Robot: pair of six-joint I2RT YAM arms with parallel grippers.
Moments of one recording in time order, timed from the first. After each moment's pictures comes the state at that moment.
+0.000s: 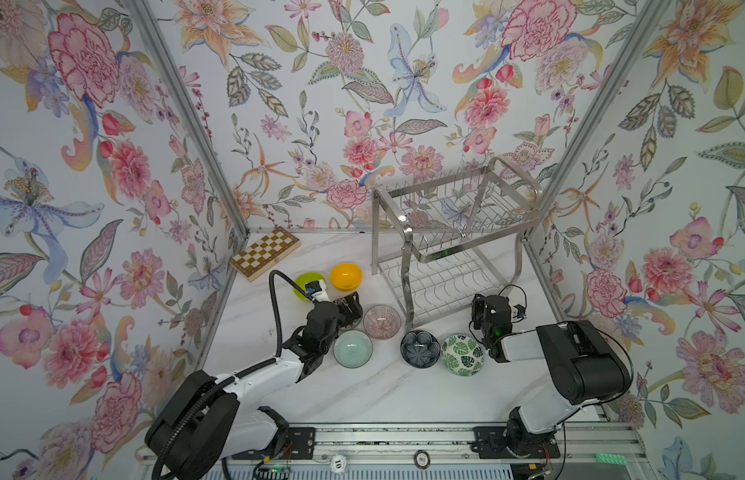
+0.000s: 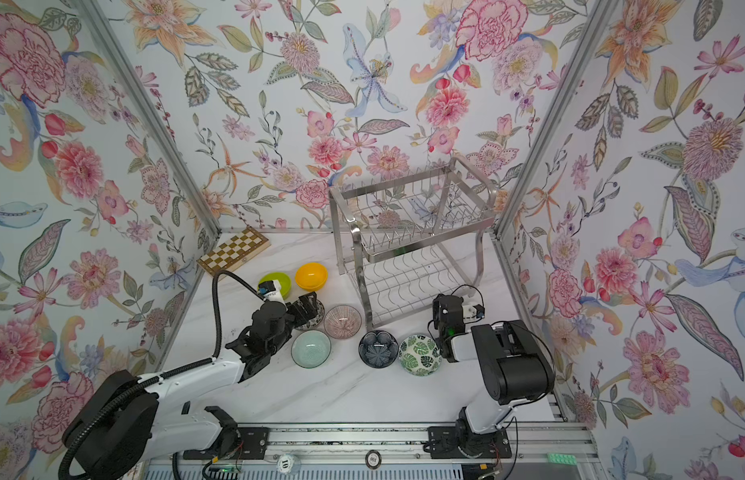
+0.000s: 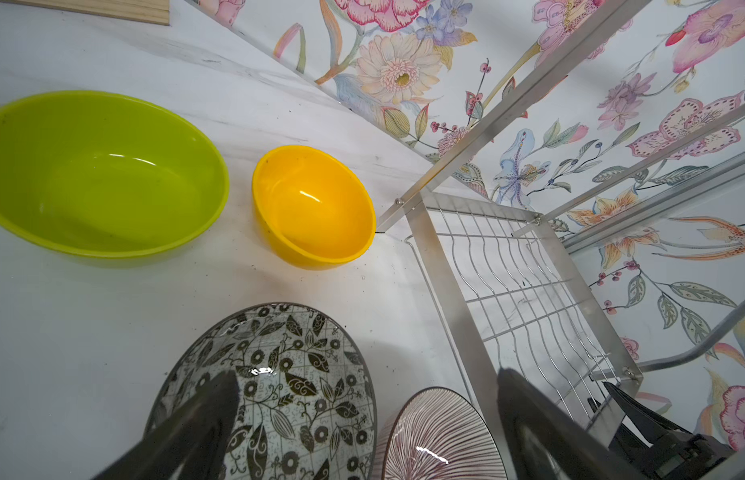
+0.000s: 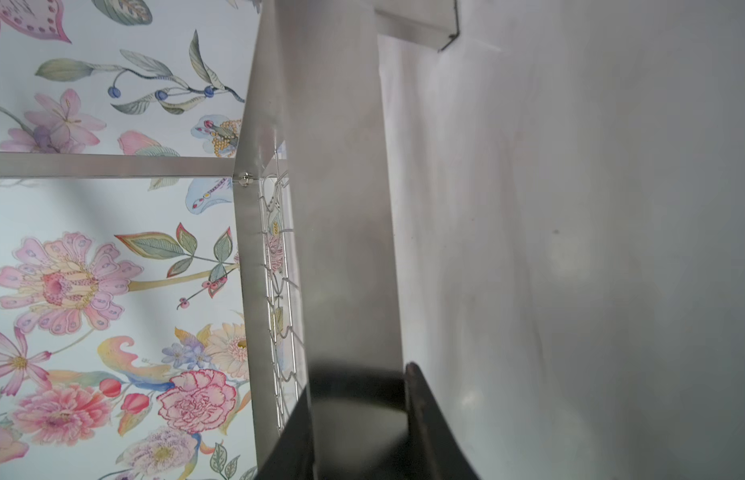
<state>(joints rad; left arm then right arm) -0.61 1.26 0.48 0.37 -0.32 -0.77 0.19 1.62 0.41 0.74 0.24 1.57</state>
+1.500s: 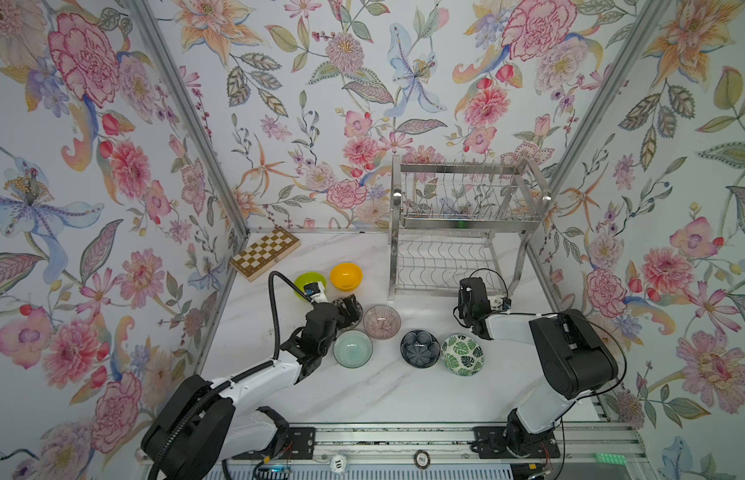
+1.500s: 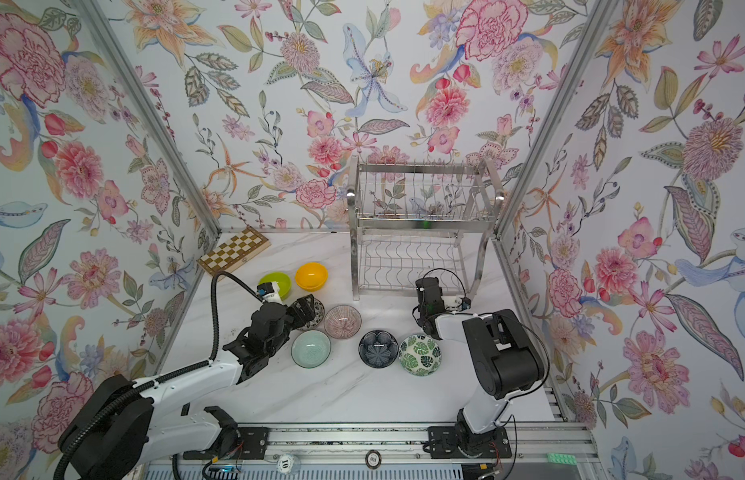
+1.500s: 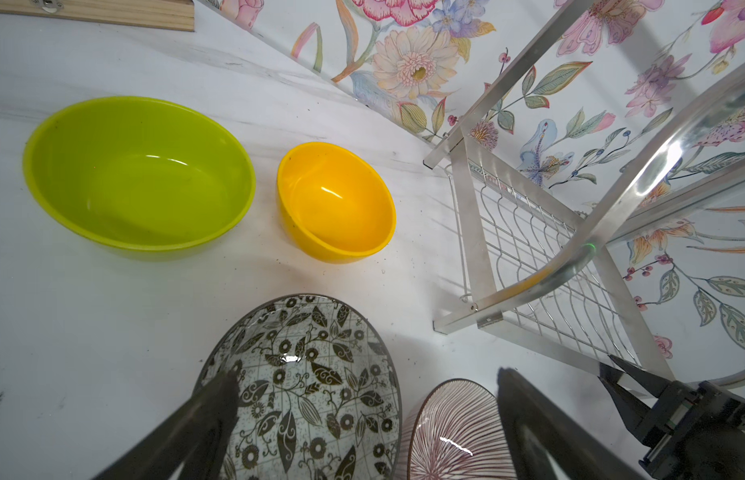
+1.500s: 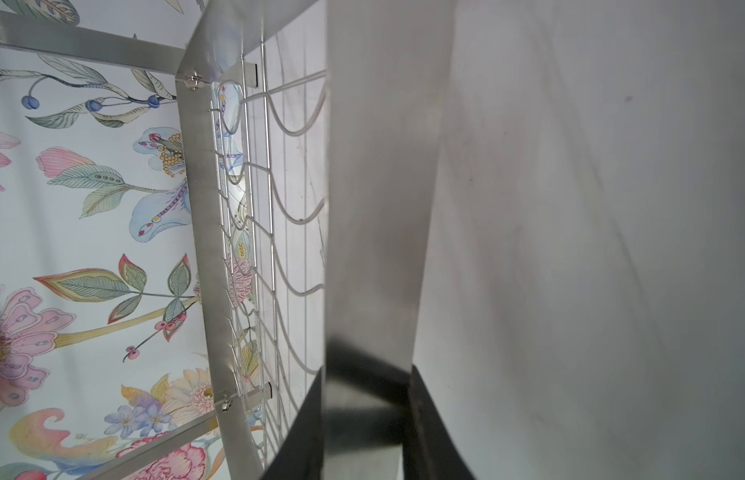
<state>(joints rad) -0.61 1.23 0.48 0.30 -0.34 -0.74 0.32 1.69 0.70 0.32 0.41 1.71</state>
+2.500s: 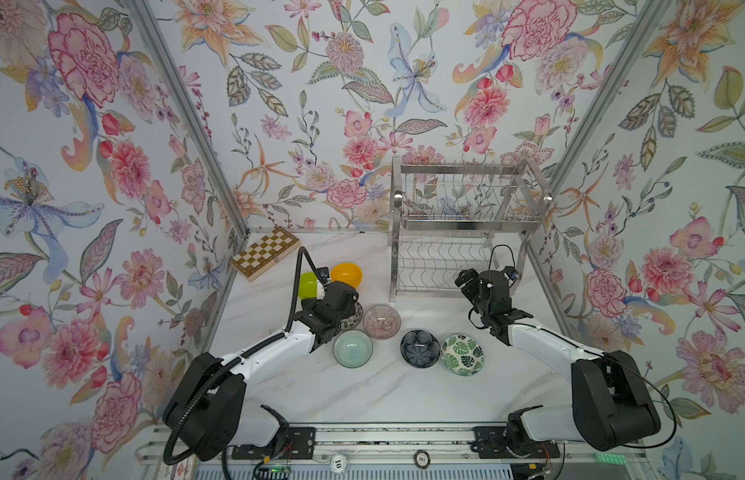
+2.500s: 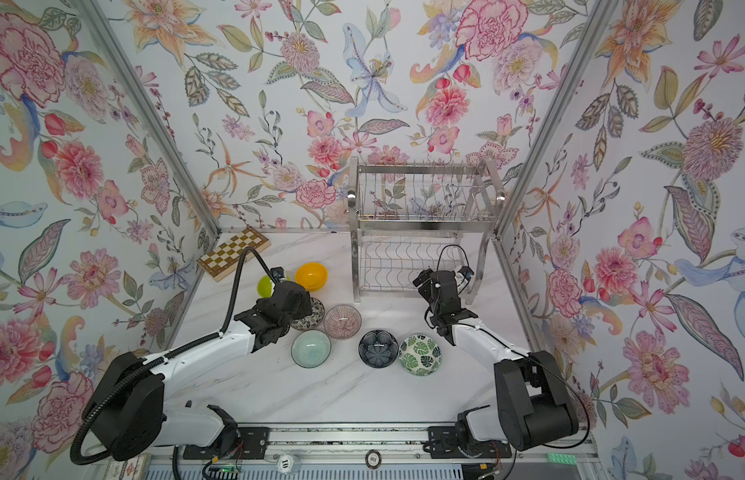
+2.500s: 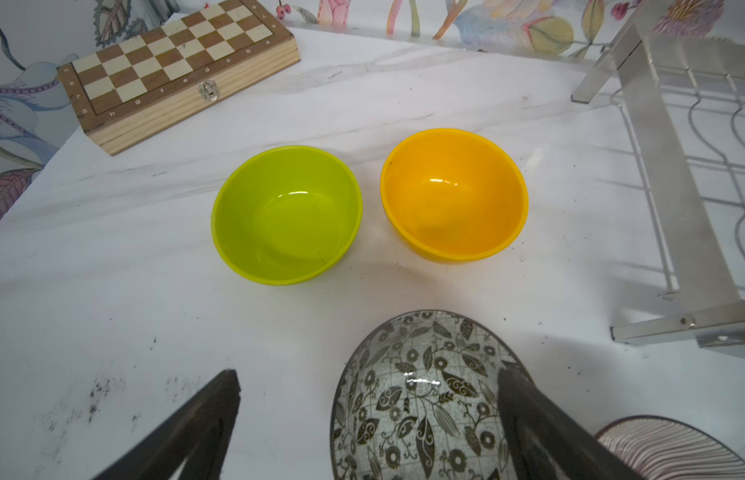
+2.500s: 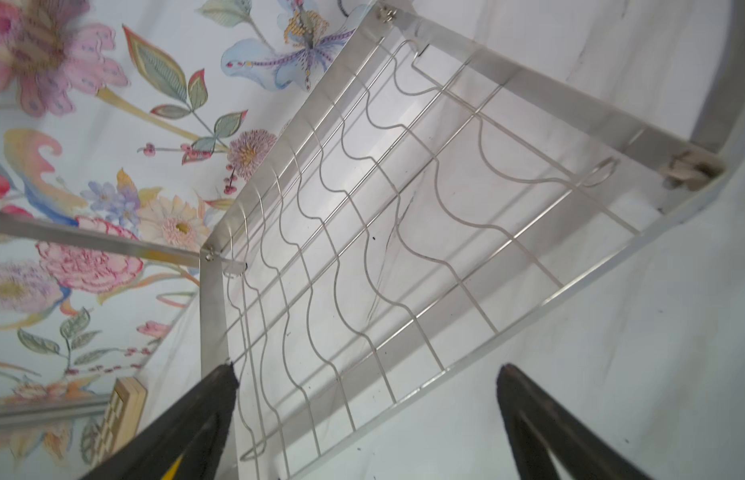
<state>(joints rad) -0.61 1.38 0.82 -0.28 -0.58 -0.54 0.31 1.38 0.70 0.13 0.23 0.90</state>
